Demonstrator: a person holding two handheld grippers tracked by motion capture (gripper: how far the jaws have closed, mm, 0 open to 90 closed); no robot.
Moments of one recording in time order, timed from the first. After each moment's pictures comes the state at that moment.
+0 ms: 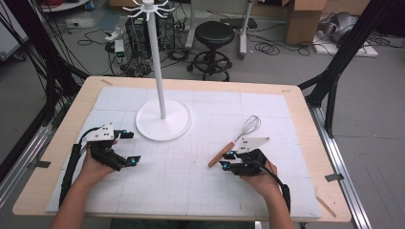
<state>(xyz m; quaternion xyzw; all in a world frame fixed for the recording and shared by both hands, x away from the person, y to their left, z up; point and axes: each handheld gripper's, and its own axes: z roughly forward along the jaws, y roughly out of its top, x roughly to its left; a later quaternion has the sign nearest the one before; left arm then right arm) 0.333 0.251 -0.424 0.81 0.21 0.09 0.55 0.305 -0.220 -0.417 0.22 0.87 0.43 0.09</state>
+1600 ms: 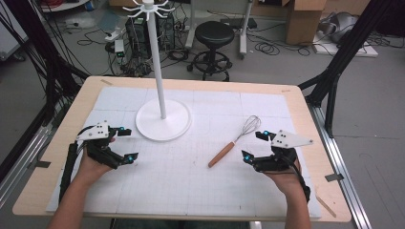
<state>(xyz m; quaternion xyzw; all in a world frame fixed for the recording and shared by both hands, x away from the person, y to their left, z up) 0.332 0.257 -0.418 0.79 0.20 0.09 0.57 0.292 -0.279 -0.379 0.27 0.79 0.51 0.21</state>
